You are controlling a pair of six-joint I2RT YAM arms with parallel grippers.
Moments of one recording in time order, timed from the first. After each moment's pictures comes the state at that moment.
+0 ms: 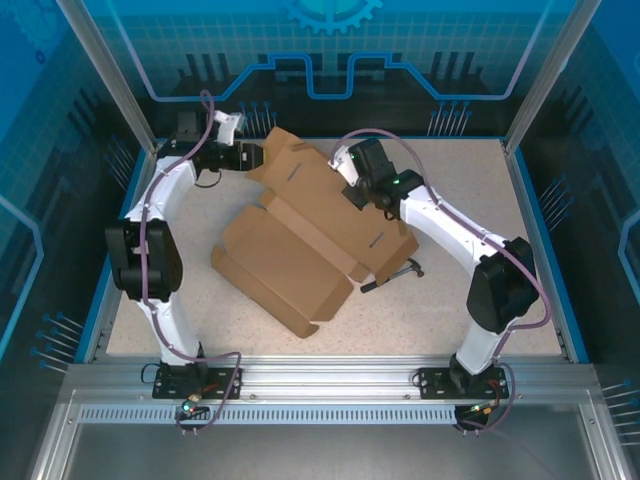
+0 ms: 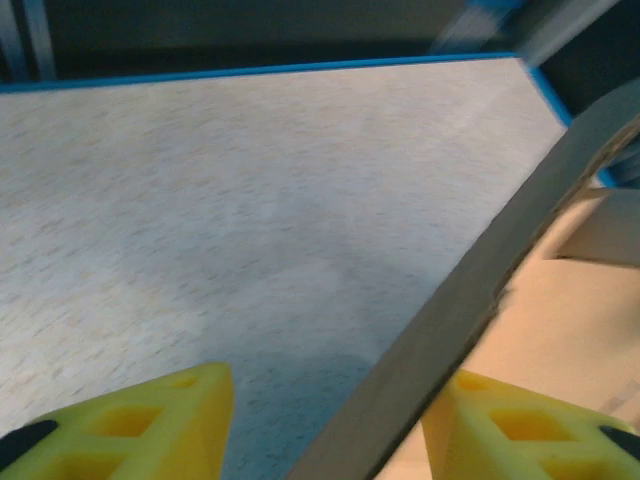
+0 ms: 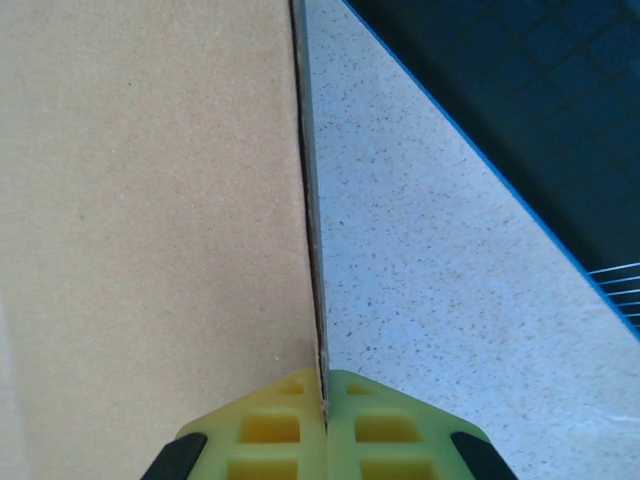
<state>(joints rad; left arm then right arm) 0.05 1.89 1.65 -0.51 0.63 -0.05 0.54 1.75 1.56 -0.60 0.21 -0.36</state>
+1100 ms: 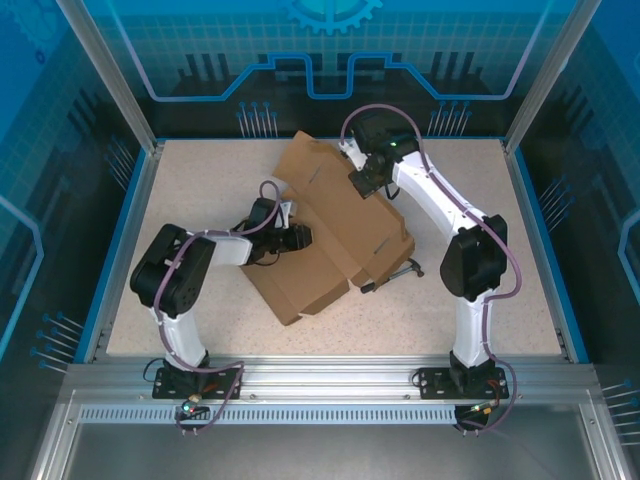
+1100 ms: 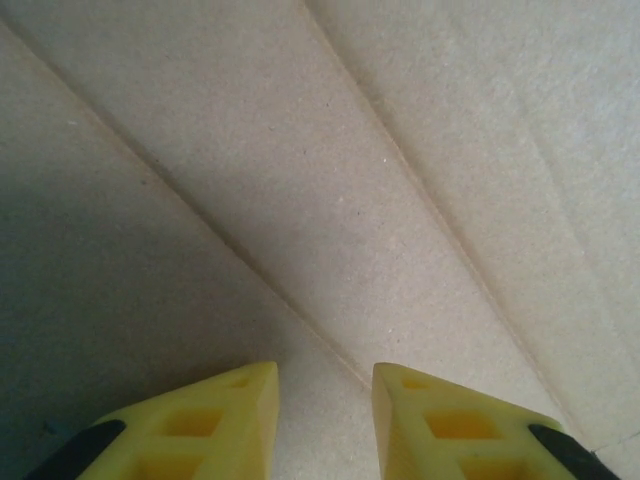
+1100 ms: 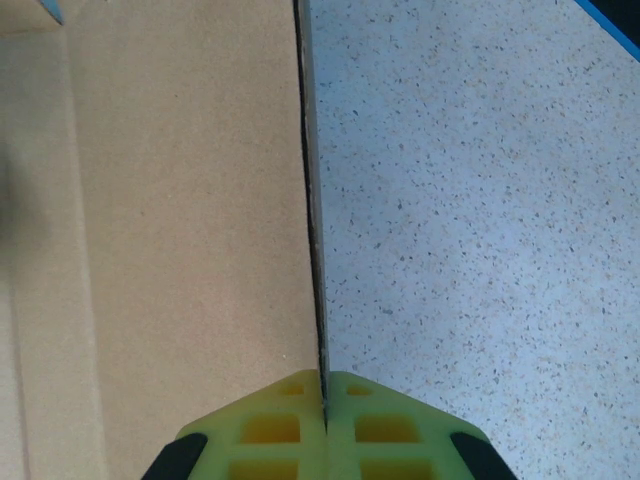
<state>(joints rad) -0.35 1.86 0.87 0.25 0.39 -0.56 0.47 2.02 1.99 -1.05 0.15 -0.19</state>
